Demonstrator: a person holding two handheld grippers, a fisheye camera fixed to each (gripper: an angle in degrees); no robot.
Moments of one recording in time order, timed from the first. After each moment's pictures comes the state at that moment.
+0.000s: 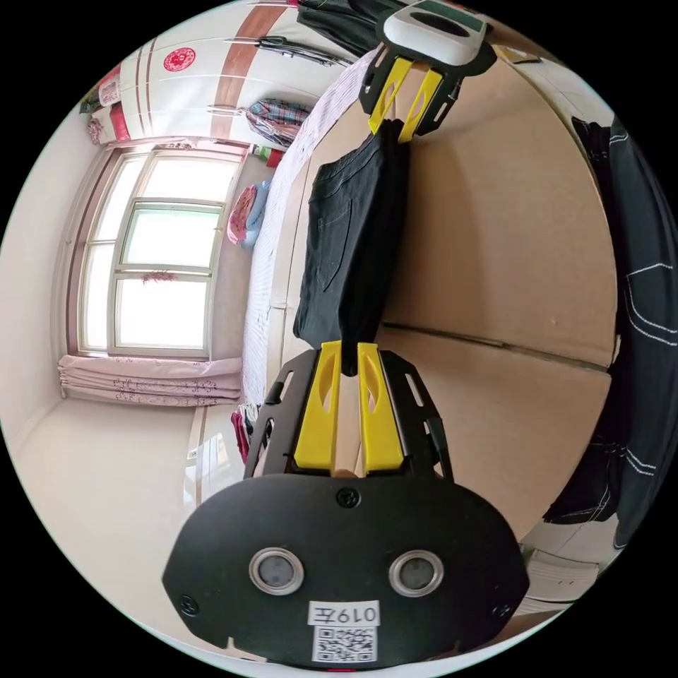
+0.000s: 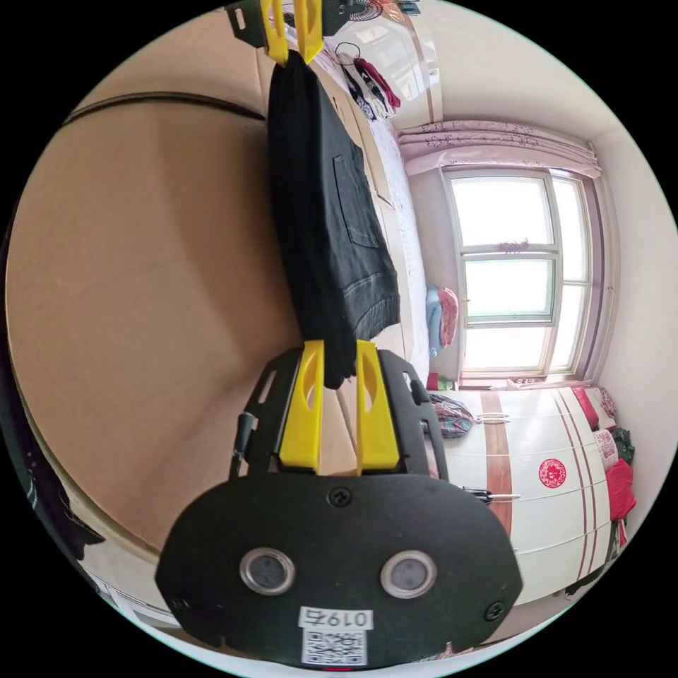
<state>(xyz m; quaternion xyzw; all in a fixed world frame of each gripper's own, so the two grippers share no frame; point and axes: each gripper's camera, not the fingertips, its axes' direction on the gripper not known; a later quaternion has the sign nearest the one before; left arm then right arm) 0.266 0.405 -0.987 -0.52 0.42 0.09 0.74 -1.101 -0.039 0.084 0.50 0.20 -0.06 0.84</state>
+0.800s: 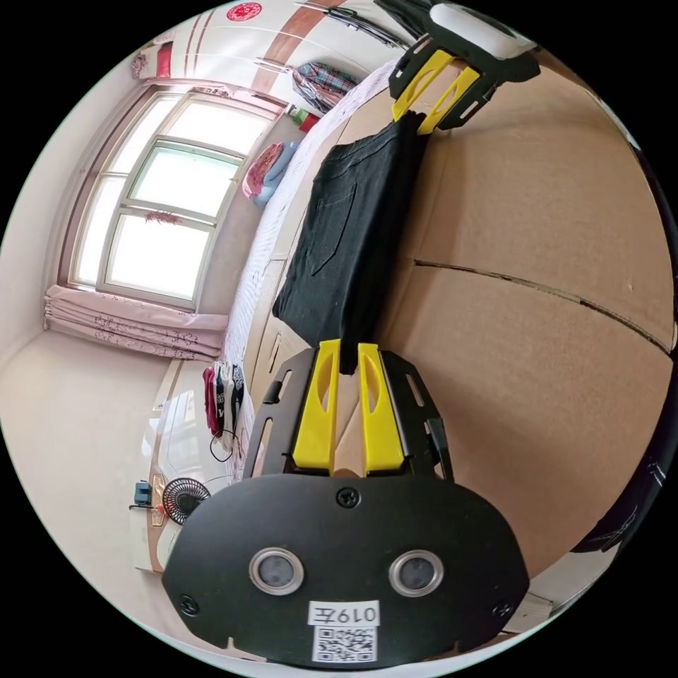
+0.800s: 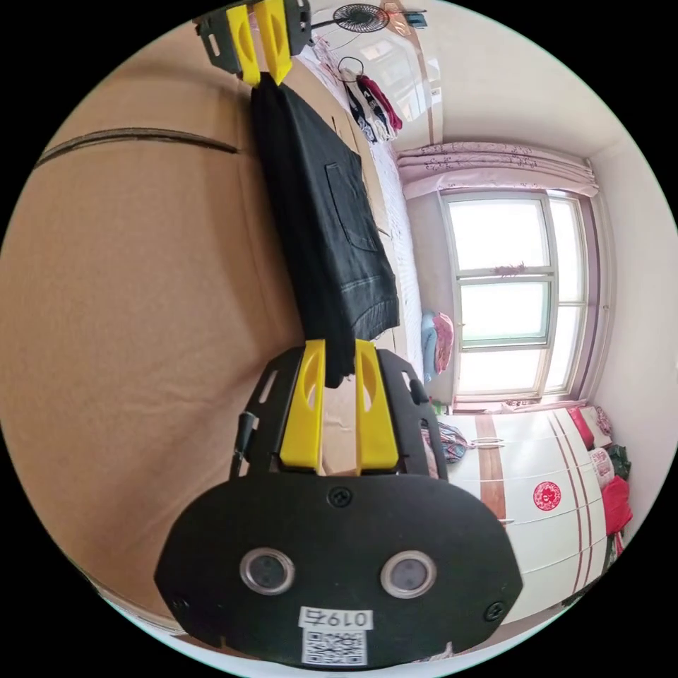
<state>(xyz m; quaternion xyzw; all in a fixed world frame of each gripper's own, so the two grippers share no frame) 0.282 0.511 -1.052 -0.58 0.38 0.03 0.72 -1.099 -0.091 0.063 0.53 0.22 -0.07 0.82</state>
